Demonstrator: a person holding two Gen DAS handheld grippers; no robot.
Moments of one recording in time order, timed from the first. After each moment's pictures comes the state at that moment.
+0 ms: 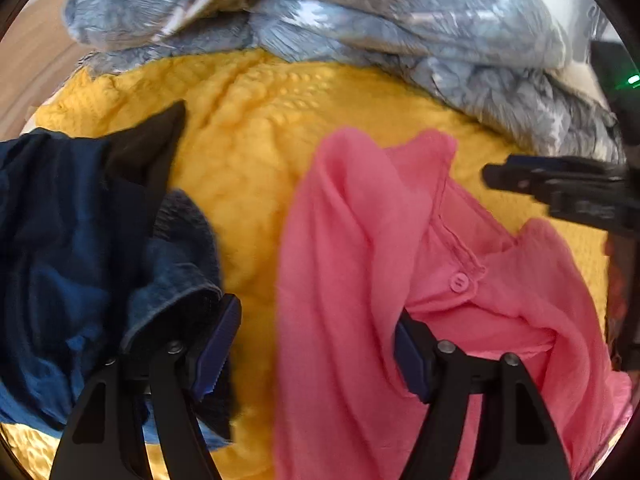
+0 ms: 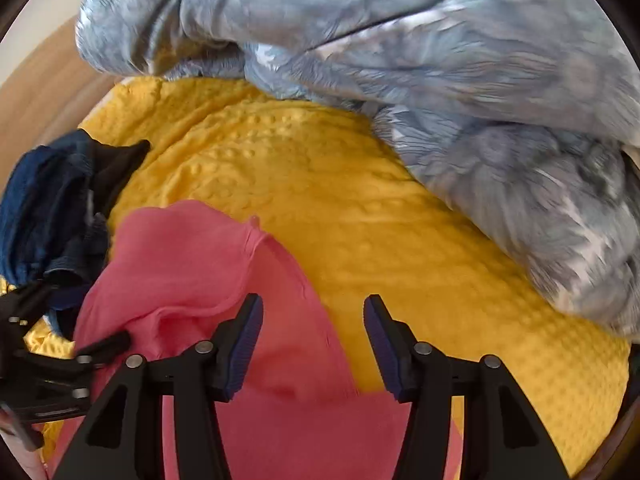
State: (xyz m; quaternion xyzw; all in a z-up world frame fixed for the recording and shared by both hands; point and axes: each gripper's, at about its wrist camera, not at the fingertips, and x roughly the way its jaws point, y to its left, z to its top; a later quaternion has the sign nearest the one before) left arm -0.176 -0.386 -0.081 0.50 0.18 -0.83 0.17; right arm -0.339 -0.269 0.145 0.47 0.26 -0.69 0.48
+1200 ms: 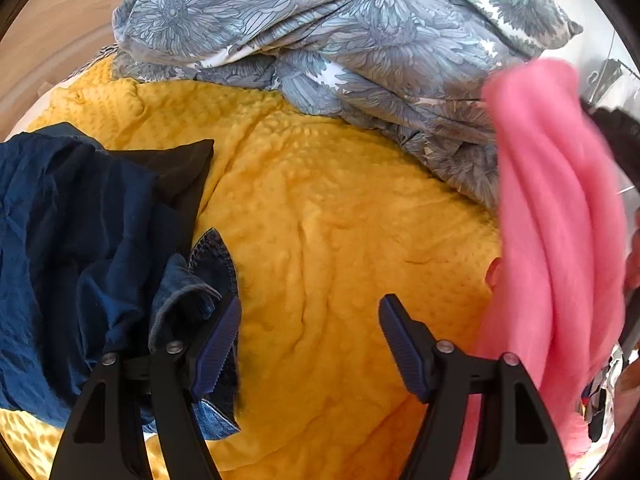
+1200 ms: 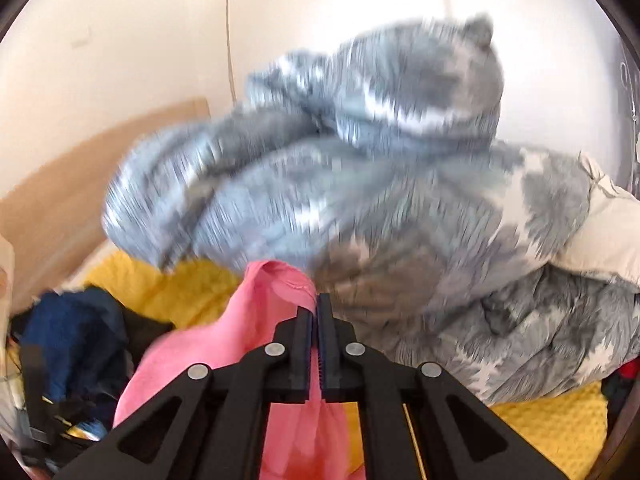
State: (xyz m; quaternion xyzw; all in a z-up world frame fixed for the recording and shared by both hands) left arm -0.157 -0.403 -0.043 0.43 0.24 -0.86 0.16; right arm -0.343 -0.228 0.310 0.29 0.09 -0.82 0.49
